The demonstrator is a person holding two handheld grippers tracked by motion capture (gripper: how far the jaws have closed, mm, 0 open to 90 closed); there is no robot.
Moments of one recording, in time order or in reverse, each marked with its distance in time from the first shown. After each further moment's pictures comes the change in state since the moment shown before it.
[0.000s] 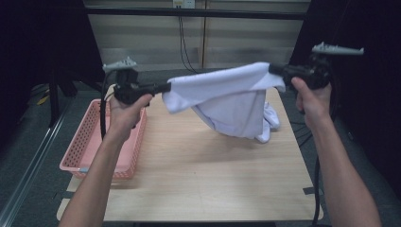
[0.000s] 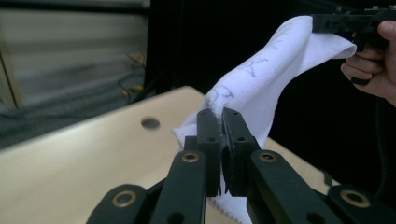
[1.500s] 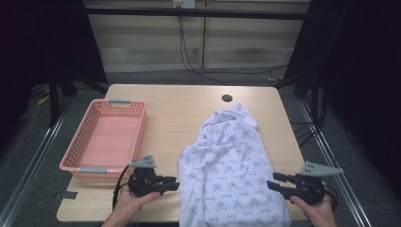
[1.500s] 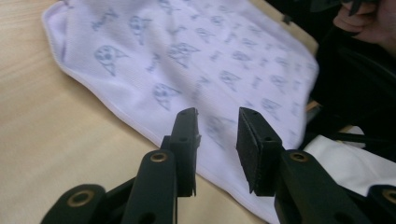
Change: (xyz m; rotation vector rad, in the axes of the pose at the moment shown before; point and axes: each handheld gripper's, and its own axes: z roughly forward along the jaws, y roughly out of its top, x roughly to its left) left arm -0.055 -0.236 0.003 0.421 -0.170 -0.097; right arm 0.057 -0.261 -0.086 0.351 0.055 0.033
